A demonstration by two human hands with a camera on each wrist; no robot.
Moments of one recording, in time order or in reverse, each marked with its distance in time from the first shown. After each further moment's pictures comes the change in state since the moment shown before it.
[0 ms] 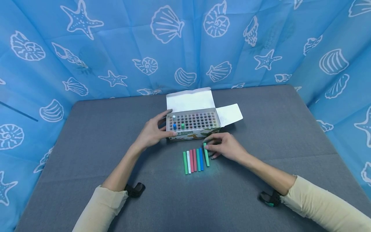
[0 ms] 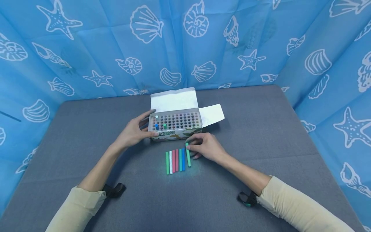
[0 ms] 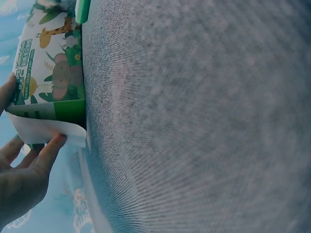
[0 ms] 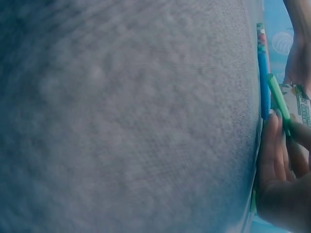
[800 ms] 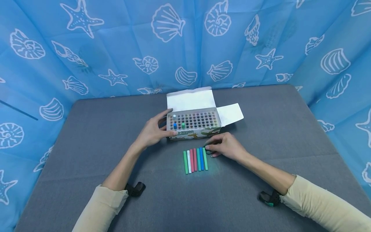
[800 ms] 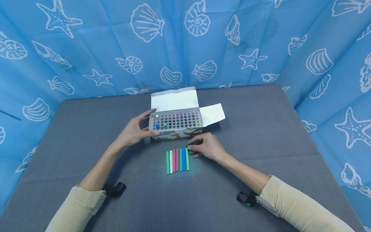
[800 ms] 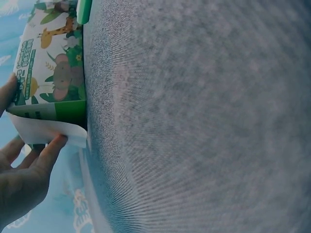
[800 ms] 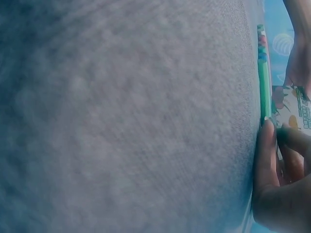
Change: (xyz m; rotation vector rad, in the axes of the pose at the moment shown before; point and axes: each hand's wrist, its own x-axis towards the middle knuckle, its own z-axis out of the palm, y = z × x) left_hand 0.002 -0.003 -0.001 0.002 0.002 -0.007; right_hand 0.003 0.002 0.000 -0.033 0.032 0.087
